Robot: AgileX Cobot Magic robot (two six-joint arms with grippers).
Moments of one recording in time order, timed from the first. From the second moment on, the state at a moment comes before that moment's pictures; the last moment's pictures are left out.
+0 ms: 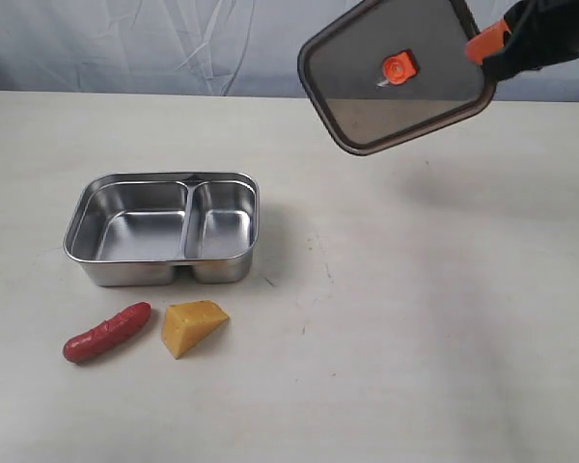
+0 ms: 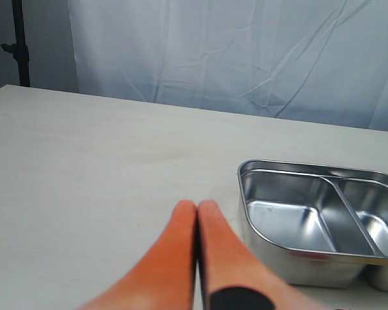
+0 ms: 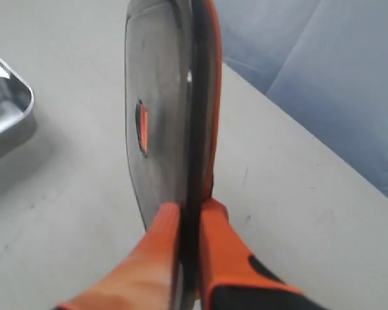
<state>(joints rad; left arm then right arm) 0.04 0.00 0.00 -0.15 0.24 0.00 0.16 1.53 -1.24 0.72 0.73 -1.23</state>
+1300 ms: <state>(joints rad) 0.04 0.00 0.00 -0.15 0.24 0.00 0.83 1.65 -1.19 0.09 1.06 -0.74</state>
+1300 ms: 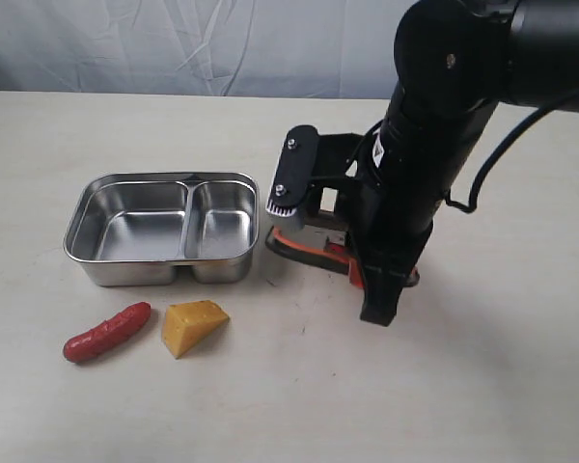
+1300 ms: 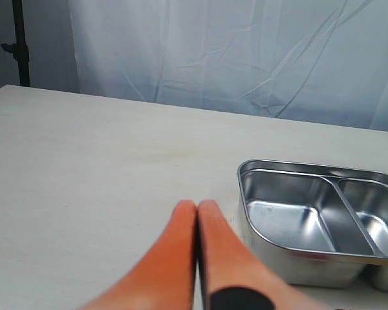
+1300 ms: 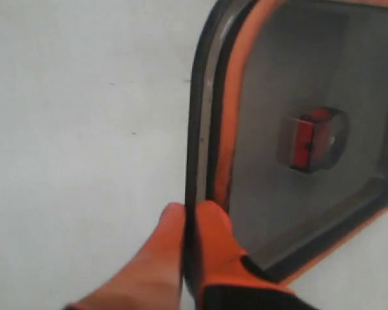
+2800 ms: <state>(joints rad) 0.04 0.00 0.00 -0.10 -0.26 0.00 0.83 1.54 -1.12 0.19 0.68 -0.55</state>
